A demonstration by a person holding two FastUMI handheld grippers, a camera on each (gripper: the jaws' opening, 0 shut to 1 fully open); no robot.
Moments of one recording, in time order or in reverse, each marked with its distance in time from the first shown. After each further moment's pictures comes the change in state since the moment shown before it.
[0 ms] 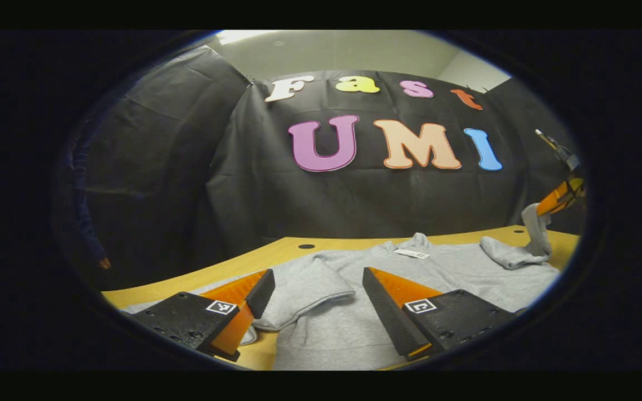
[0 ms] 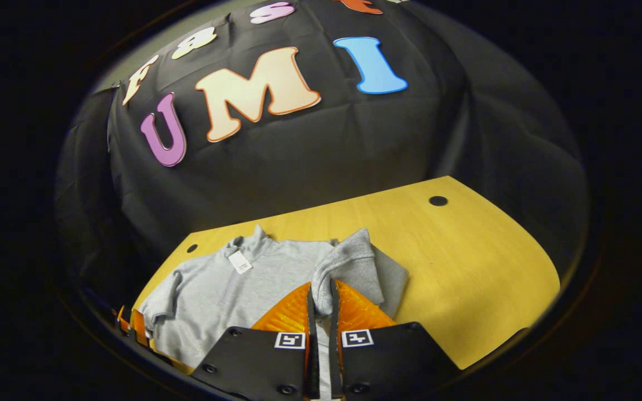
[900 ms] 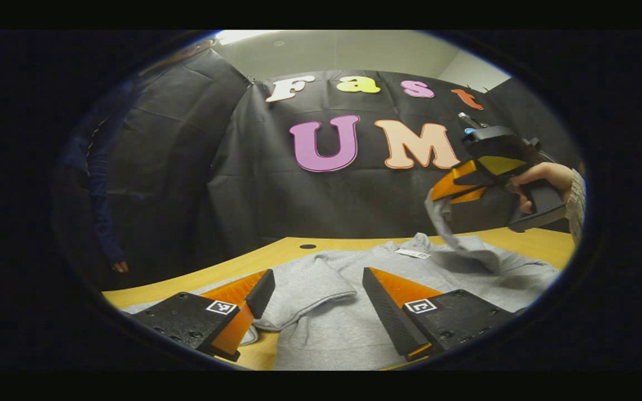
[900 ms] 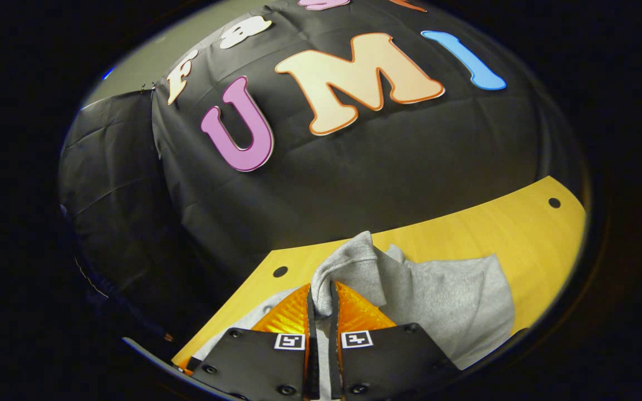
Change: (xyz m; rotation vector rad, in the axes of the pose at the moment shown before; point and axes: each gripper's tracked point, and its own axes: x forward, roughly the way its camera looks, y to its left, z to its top) left arm -0.001 0.001 0.000 0.000 -0.001 0.008; right arm 0.083 0.262 0.001 0.055 -0.005 0.332
